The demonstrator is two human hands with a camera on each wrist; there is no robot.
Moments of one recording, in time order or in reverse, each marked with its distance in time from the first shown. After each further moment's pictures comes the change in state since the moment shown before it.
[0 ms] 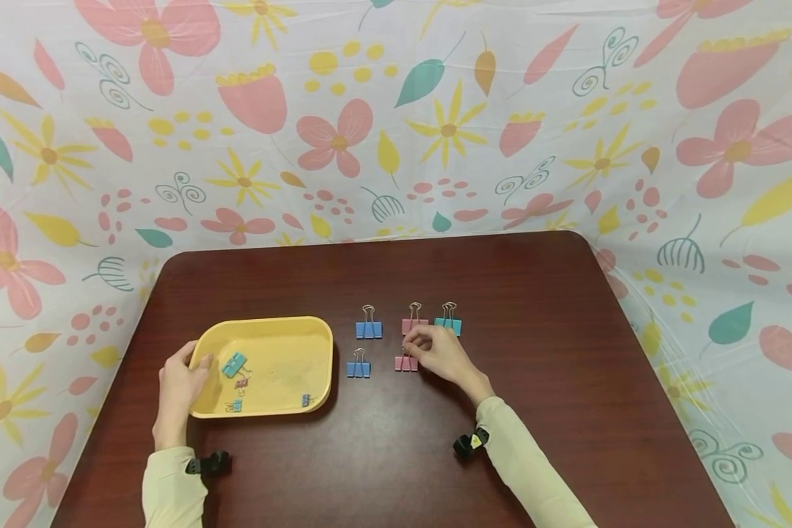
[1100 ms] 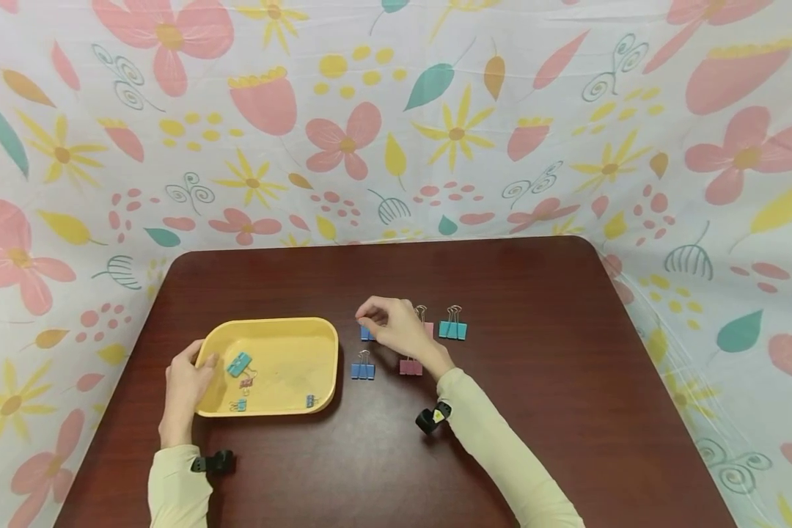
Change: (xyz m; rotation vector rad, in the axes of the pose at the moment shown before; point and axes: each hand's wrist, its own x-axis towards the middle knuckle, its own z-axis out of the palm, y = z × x) left_hand 0.002 0.000 -0.001 0.008 -0.015 -0.008; right_hand 0.061 -0.071 0.022 0.082 -0.020 -0.193
